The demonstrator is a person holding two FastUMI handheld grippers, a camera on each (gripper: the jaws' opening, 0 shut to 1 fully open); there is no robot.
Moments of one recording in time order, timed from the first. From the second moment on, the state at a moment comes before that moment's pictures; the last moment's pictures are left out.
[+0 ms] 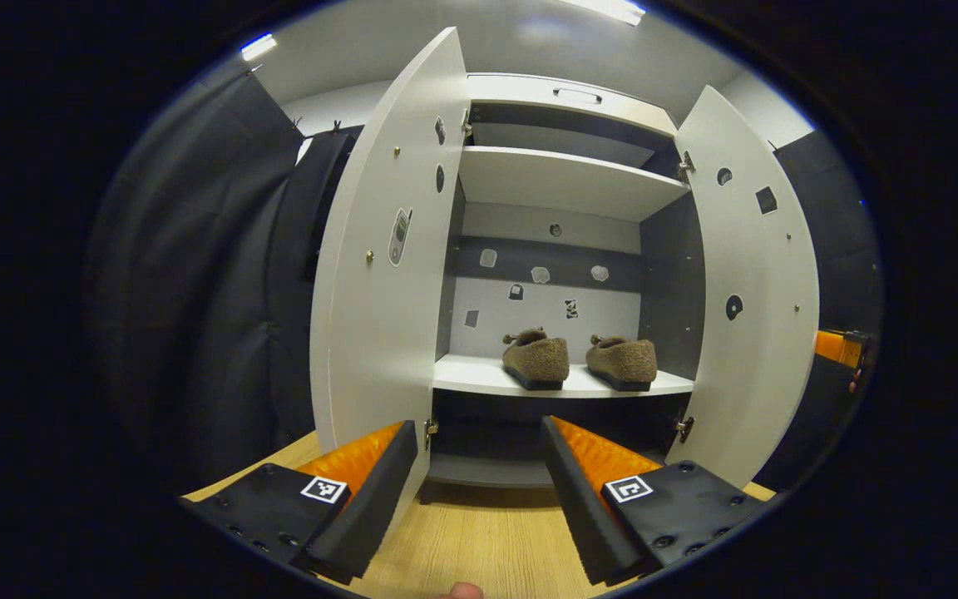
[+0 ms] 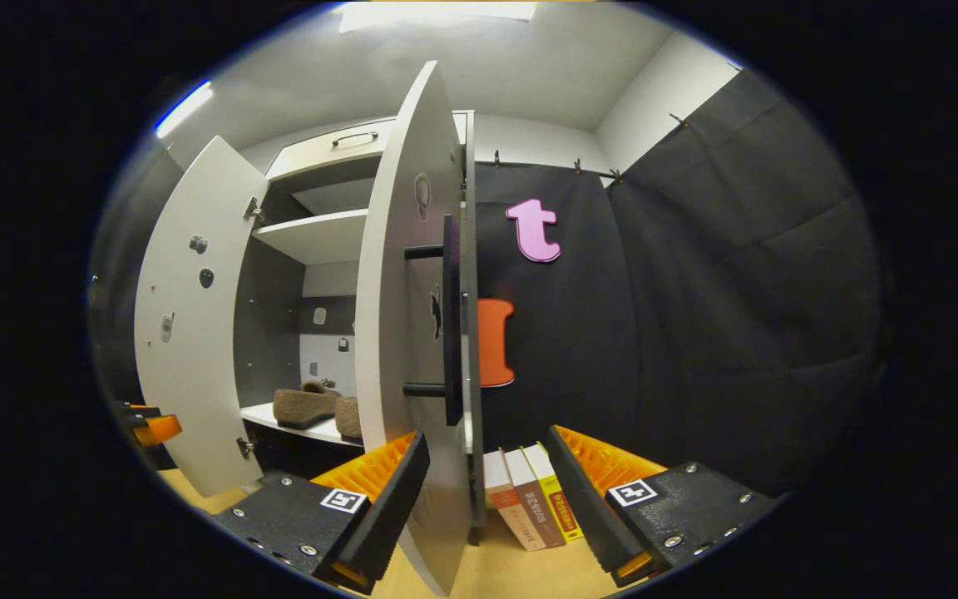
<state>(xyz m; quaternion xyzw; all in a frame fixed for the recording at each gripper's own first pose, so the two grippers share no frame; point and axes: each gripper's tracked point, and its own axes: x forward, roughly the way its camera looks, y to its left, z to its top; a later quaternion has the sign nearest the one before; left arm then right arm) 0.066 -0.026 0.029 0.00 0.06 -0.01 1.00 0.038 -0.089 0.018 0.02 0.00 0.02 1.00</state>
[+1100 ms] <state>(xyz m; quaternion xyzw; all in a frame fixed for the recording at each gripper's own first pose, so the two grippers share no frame) 0.057 -0.017 0.032 0.00 0.05 -0.01 1.00 0.127 0.050 0.014 0.03 0.00 0.13 0.99</state>
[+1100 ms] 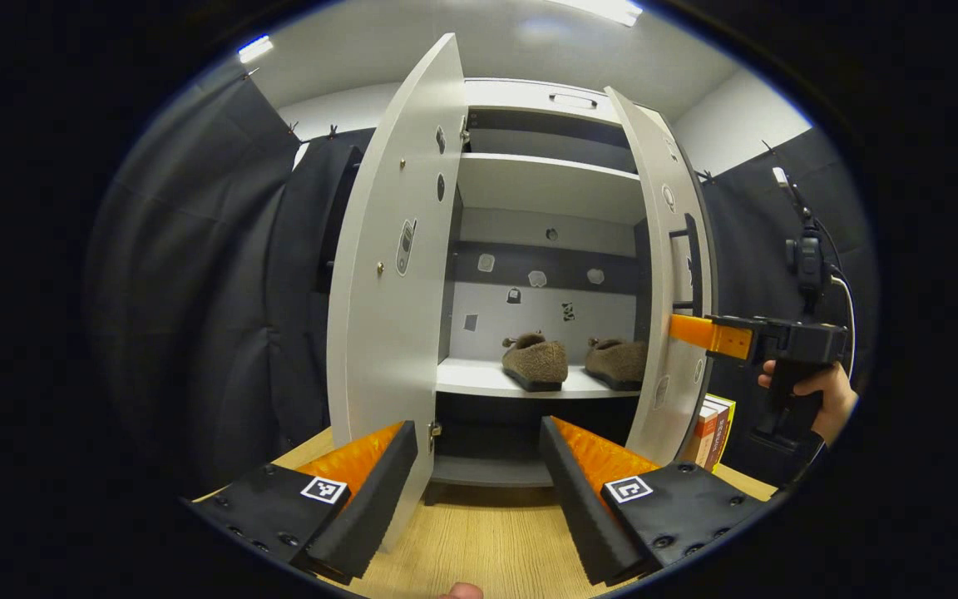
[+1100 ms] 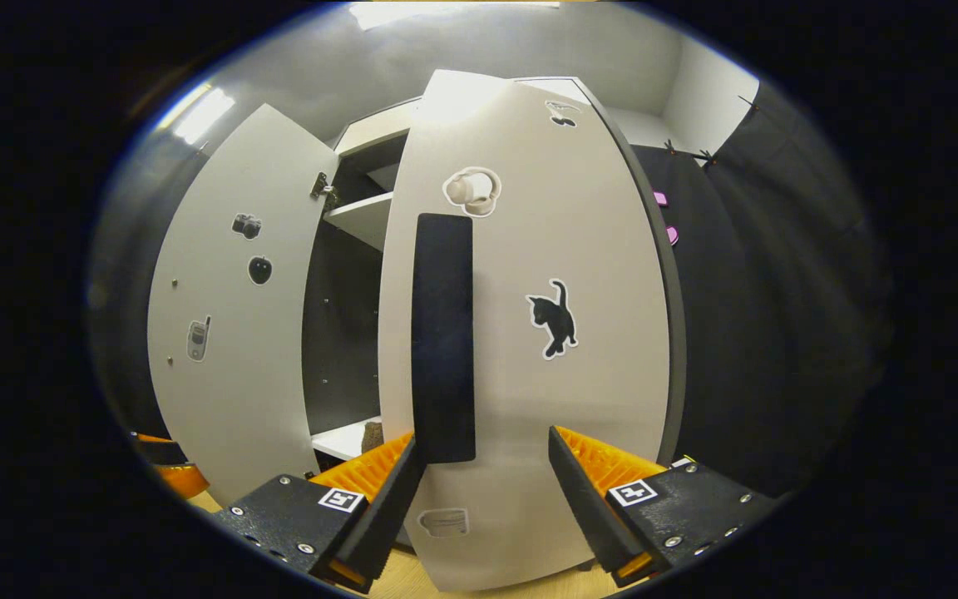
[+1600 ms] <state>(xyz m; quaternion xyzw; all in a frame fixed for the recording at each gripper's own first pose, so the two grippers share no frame) 0.056 -0.018 0.028 0.00 0.07 -0.01 1.00 0.141 0.061 0.008 0.04 0.02 0.12 0.99</state>
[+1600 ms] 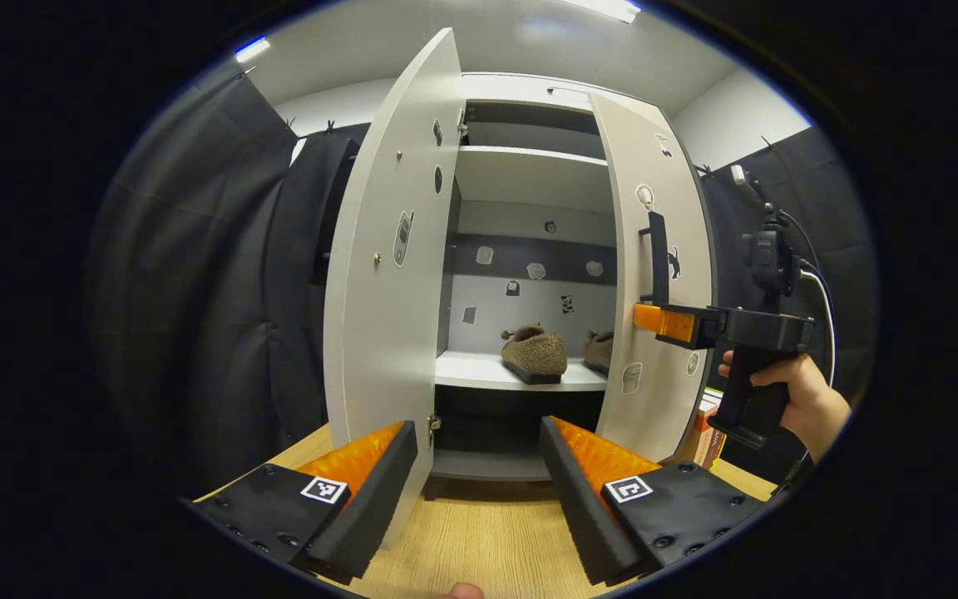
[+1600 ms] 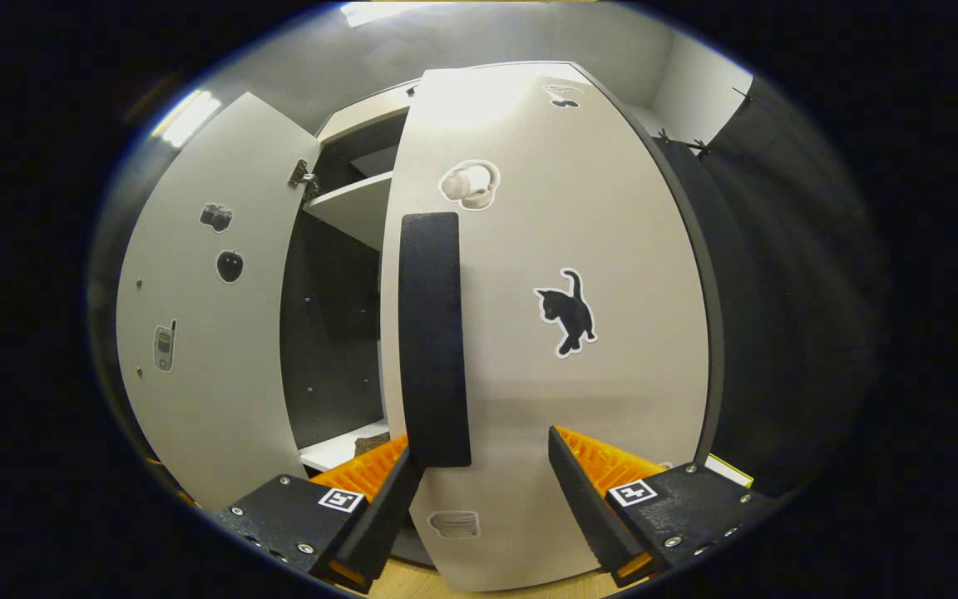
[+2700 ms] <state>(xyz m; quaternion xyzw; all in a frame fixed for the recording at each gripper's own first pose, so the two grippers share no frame) 0.074 0.164 0.095 0.02 0.03 0.17 0.98 0.046 -0.022 0.037 0.02 0.01 0.08 1.00</state>
